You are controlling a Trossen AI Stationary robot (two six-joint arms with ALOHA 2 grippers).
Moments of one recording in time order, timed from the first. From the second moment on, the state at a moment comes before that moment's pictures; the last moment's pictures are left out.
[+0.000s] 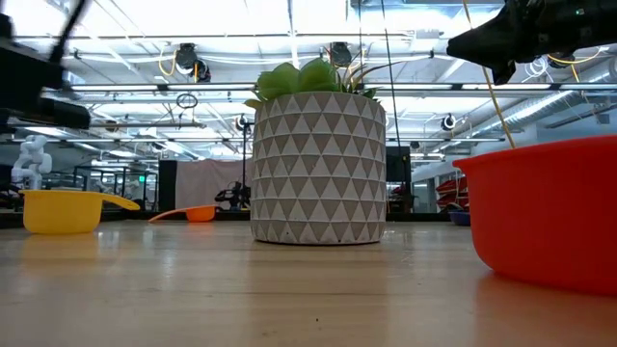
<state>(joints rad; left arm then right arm) -0.66 1.71 1.02 -1.01 0.02 -0.34 0.06 0.43 0.29 0.09 0.31 0.12</state>
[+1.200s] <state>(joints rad) -0.27 1.22 0.94 -1.53 -0.38 -1.19 0.06 0.43 0.29 0.03 0.31 0.12</state>
